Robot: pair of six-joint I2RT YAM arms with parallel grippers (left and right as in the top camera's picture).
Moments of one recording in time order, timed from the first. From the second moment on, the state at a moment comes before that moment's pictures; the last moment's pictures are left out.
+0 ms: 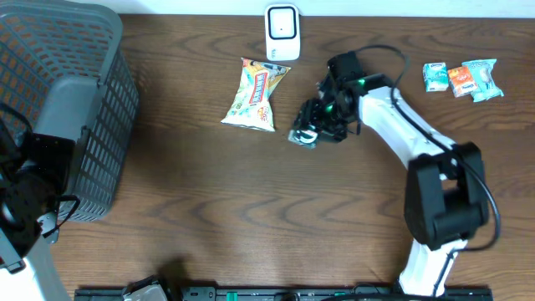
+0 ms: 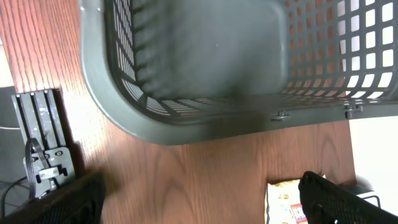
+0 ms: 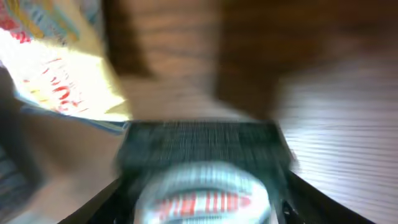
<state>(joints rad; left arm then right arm) 0.40 1.19 1.84 -1.69 -0.14 -0.99 0.31 1.99 1.48 -0.81 -0.41 0.54</state>
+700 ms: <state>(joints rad) 0.40 1.19 1.84 -1.69 -0.14 -0.99 0.47 1.99 1.48 -0.83 0.16 0.53</state>
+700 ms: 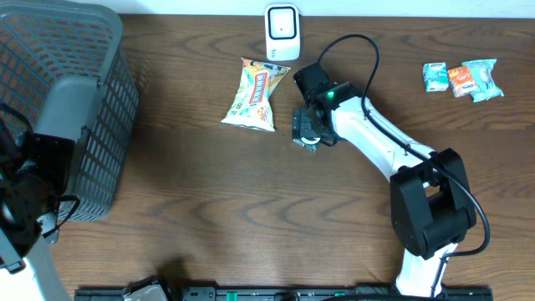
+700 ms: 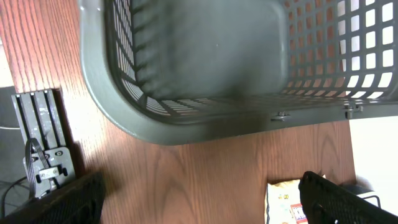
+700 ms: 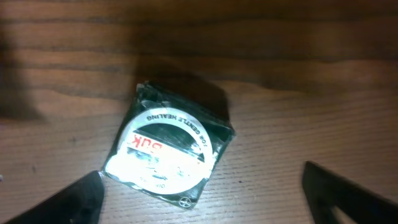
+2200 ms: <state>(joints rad) 0.40 1.19 1.84 -1.69 -0.14 -0.99 0.44 2.06 1.48 -0.76 0.09 0.81</state>
